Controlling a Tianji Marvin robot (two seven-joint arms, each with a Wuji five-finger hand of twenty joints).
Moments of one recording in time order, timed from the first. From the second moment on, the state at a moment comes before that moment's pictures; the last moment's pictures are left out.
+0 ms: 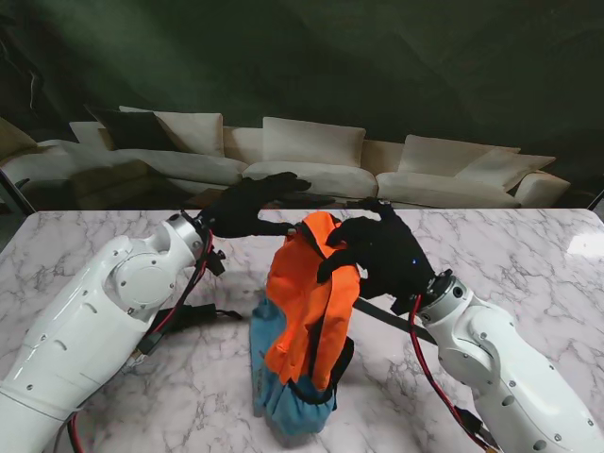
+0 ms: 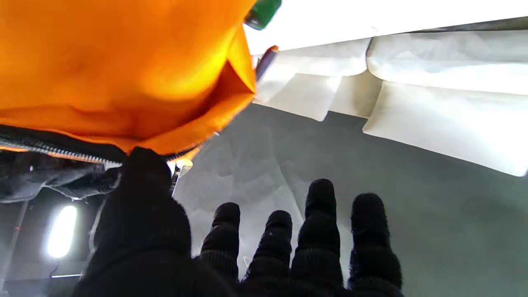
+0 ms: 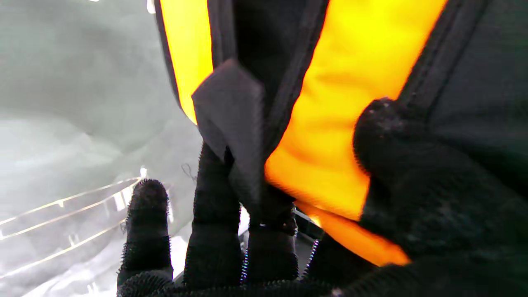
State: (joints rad) left arm 1.16 -1.09 -1.10 -1.50 0.59 -0.40 -0.14; right arm -1.52 -1.09 1.25 -1.69 -1.12 -0.54 -0.52; left_hand 0.88 -0.15 -0.03 -0.01 0.31 0.08 0.10 0.40 0.31 0.18 0.10 0.27 0.44 0.21 0.26 0.53 0.07 0.25 0.74 0.59; right_hand 0.48 -0.66 0.94 -0.05 1.08 -0.56 0.30 0.55 0.94 -0.07 0.54 0.38 0.87 0.07 0.39 0.38 0.19 0.34 0.85 0.14
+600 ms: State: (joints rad) left arm 1.20 -1.08 -1.14 -1.53 0.57 -0.41 -0.11; right arm -1.61 -1.08 1.40 -1.84 -1.24 -0.33 -0.55; left_hand 0.89 -0.06 -0.02 -0.01 0.37 0.11 0.12 0.40 0.43 0.18 0.10 0.27 0.45 0.22 0.26 0.53 0.07 0.27 0.74 0.59; right_hand 0.32 -0.62 0.77 -0.08 1.25 -0.19 1.11 0.72 1.37 -0.01 0.95 0.64 1.19 0.06 0.73 0.52 0.41 0.35 1.10 0.33
